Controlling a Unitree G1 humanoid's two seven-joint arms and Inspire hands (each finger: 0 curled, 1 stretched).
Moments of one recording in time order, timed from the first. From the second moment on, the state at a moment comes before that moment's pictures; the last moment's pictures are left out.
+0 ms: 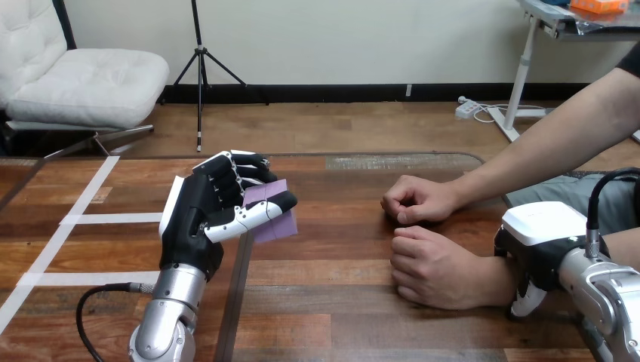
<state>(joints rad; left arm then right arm) -0.44 0.08 0.18 1.05 -0.16 -0.78 -0.32 -0.25 -0.67 0.28 0.19 -1.02 0.12 0.43</state>
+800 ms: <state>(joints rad) -0.44 0.08 0.18 1.05 -0.16 -0.78 -0.32 -0.25 -0.67 0.28 0.20 -0.99 0.13 0.42</state>
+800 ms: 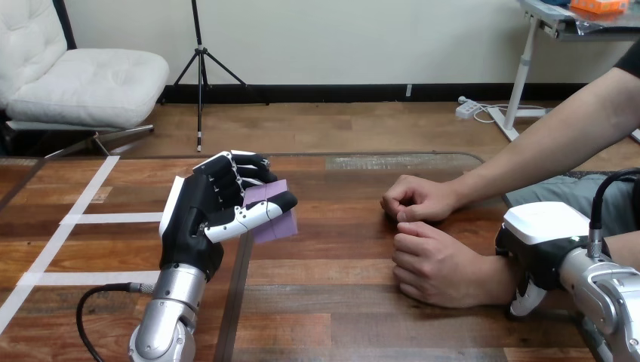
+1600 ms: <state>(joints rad) -0.44 0.08 0.18 1.05 -0.16 -0.78 -0.33 -0.22 -0.68 0.27 0.19 -0.93 0.10 0.35</state>
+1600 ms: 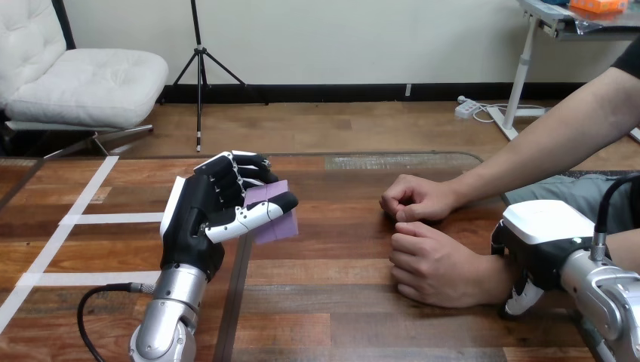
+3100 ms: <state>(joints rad) -0.44 0.02 0.14 1.05 -0.12 -0.73 -0.35 -0.16 -0.71 0.22 -0.08 -0.88 0.13 0.38</state>
